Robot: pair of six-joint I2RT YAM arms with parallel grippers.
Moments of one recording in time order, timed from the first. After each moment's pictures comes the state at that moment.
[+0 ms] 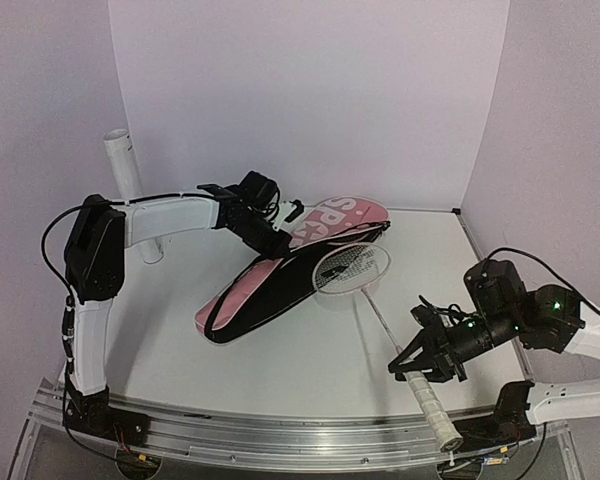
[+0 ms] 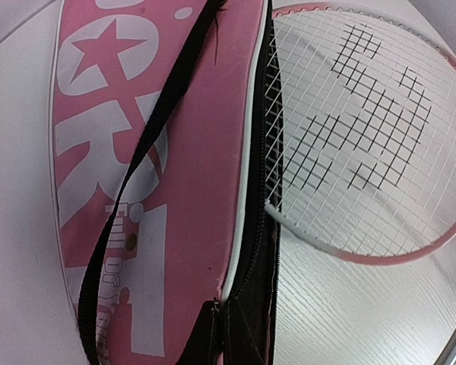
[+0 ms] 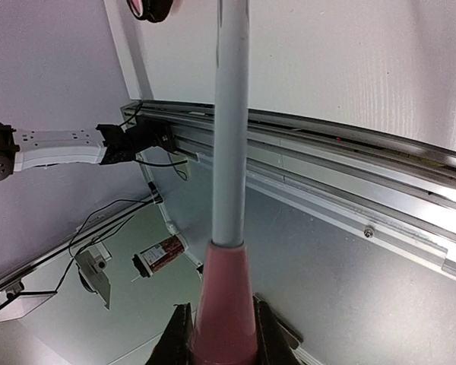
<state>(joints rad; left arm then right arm) -0.70 2.09 1.76 -0.57 0.19 0.00 0.97 0.80 0.71 -0.65 -0.54 1.37</state>
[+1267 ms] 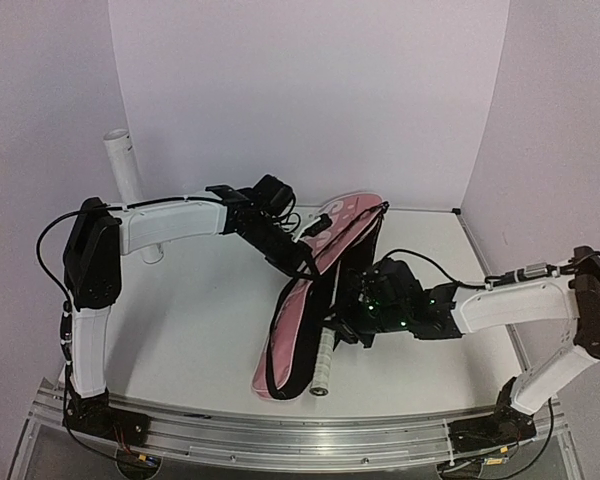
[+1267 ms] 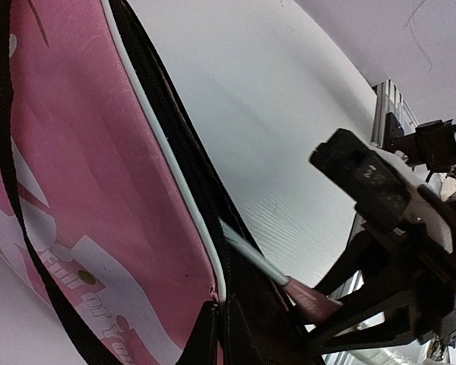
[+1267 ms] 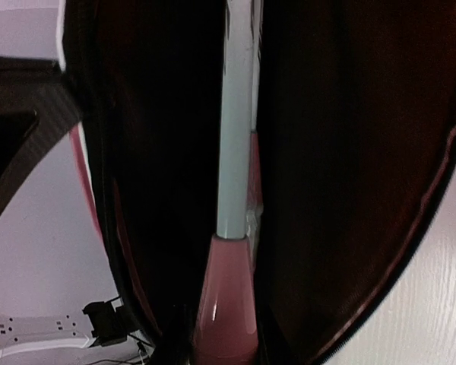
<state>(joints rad) -0.81 2.06 1.77 -0.65 0.57 -0.06 0.97 1.51 0.79 0.07 -0.11 1.34</state>
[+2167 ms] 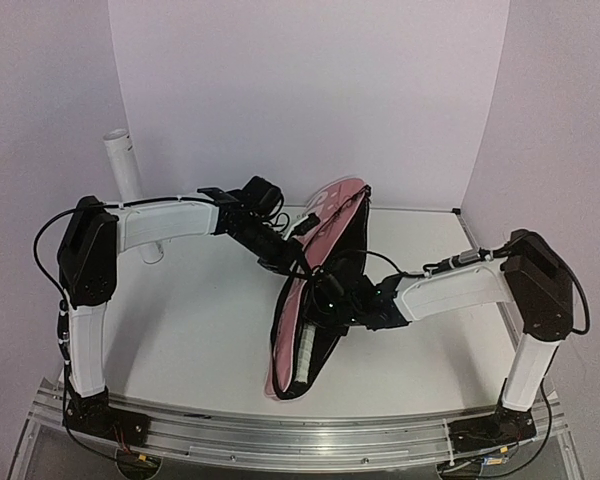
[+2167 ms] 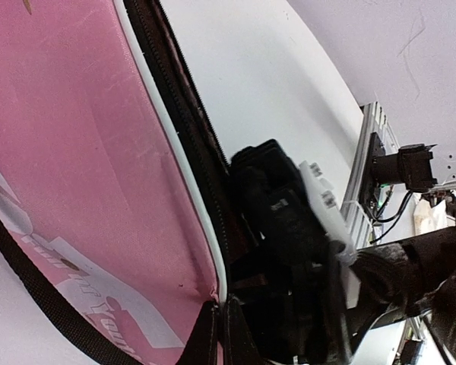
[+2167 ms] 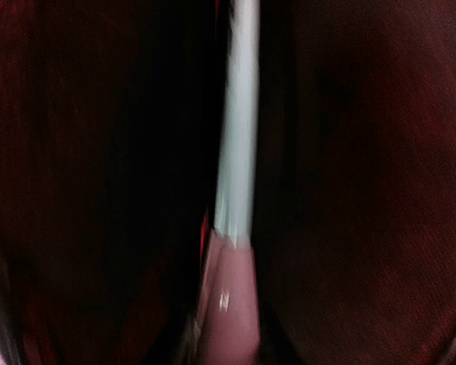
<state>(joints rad) -0.76 2.04 1.70 -0.60 0.67 -0.17 0.99 1.85 1.08 -0.03 0.15 1.15</state>
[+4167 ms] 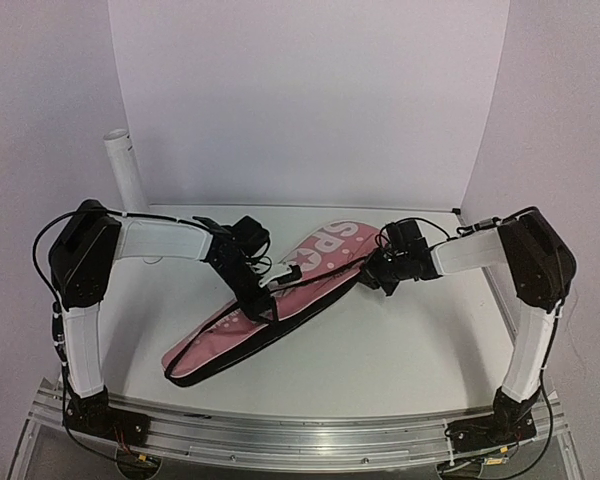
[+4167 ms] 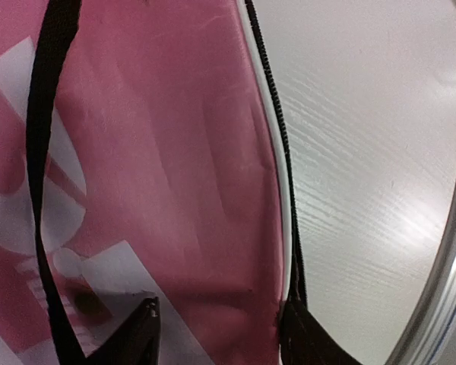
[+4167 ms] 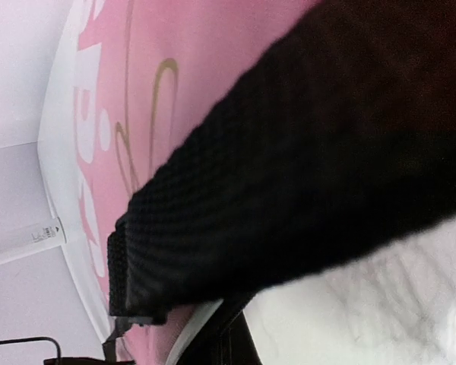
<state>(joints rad) -0.75 1.99 1.41 -0.64 0.40 0.33 0.47 1.95 1.10 0.04 -0.27 1.11</state>
